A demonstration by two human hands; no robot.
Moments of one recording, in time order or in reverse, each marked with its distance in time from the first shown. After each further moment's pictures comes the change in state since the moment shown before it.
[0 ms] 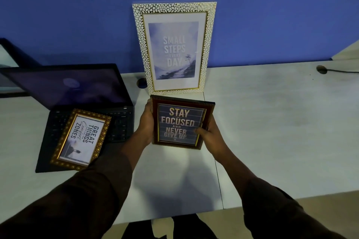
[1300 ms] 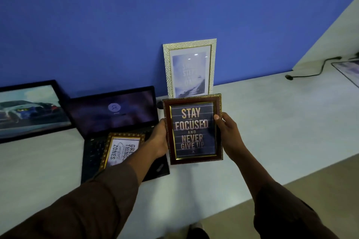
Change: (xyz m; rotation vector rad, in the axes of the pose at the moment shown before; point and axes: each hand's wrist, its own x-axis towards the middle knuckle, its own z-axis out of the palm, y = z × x) left_hand -0.092 0.041 -0.116 0.122 -0.237 -0.026; right_hand -0.105 -0.084 0.115 0.130 0.305 -0.246
